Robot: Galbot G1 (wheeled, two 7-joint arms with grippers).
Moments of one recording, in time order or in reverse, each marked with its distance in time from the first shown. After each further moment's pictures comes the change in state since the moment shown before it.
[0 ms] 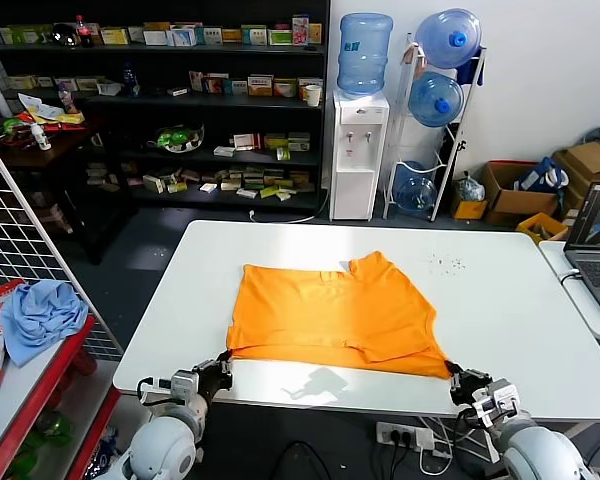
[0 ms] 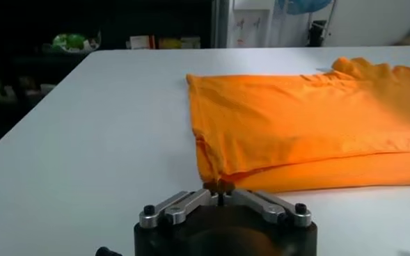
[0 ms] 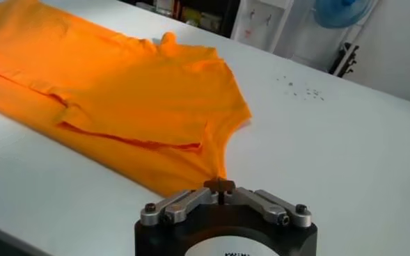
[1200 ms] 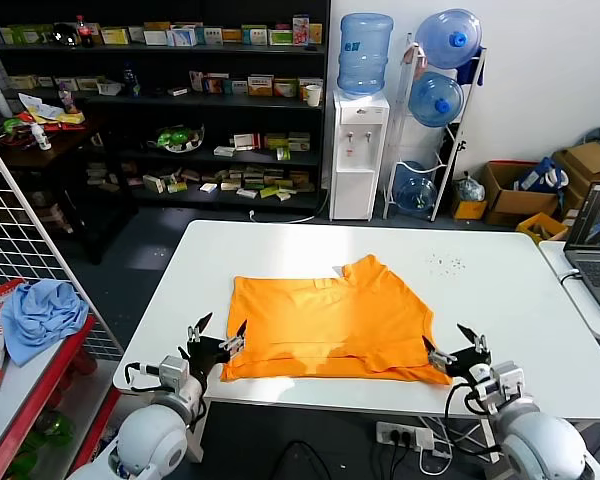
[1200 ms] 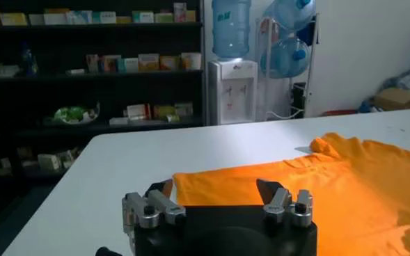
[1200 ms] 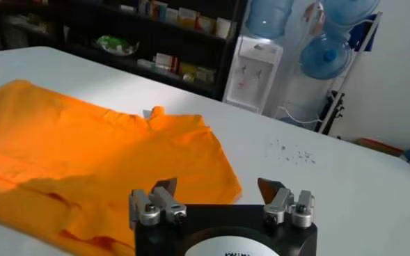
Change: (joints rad) left arm -0.108 0.053 0.014 -0.043 0.025 -0.122 0.017; right arm 0.211 -0.020 -0.065 -0.041 0.147 0.109 0.071
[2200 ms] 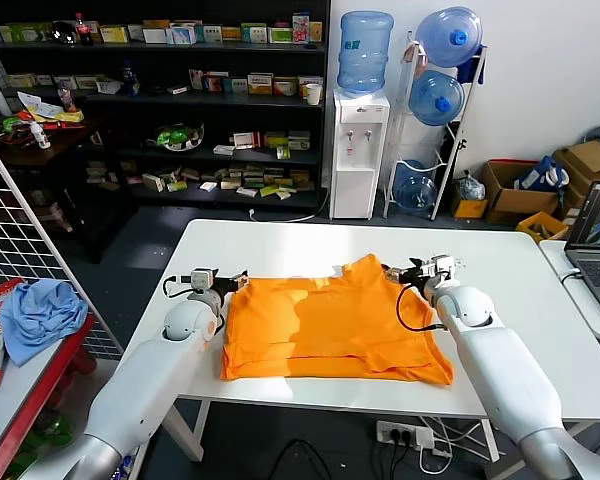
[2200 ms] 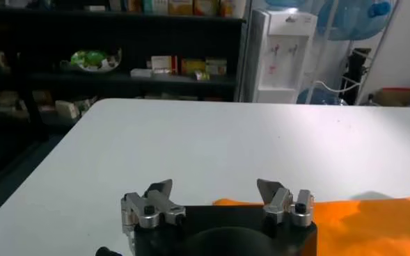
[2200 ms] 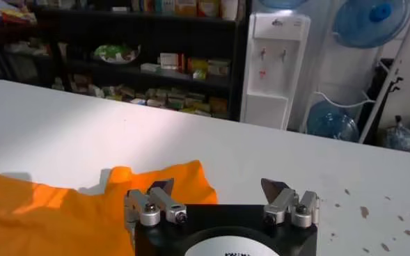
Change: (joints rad) left arm -0.575 -0.242 0.119 0.741 -0.112 0.114 0.085; right arm 0.765 0.324 -0.259 -0.867 -0.106 -0.038 -0.287
